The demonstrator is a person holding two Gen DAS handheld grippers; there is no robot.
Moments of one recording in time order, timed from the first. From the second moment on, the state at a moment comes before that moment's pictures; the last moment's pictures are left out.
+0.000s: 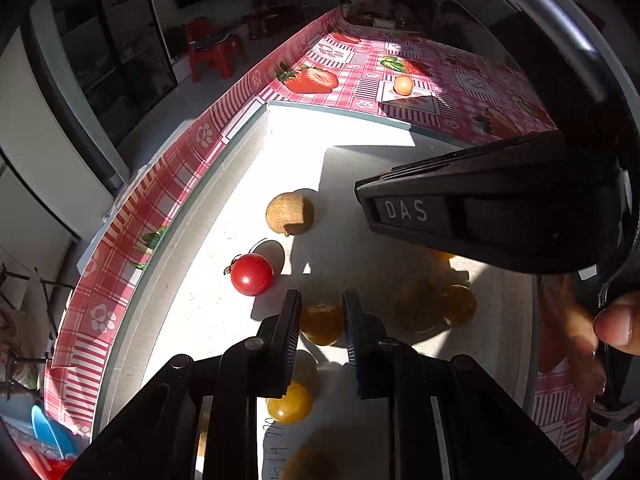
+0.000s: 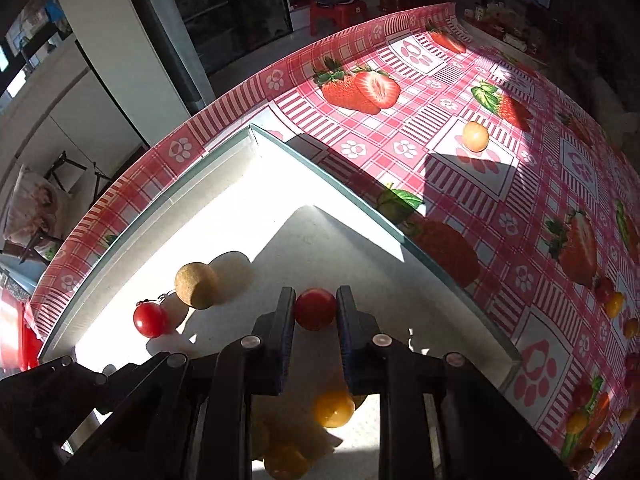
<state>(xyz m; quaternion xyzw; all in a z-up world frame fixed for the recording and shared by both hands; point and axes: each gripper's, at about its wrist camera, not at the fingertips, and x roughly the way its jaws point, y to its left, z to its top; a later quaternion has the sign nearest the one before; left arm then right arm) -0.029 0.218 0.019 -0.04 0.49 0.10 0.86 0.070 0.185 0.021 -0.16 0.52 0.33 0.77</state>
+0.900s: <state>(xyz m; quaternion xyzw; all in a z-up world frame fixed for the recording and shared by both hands) -0.091 0.211 0.055 -0.07 0.44 0.14 0.88 0.015 0.109 0.084 -0.09 0.47 0.30 0.82</state>
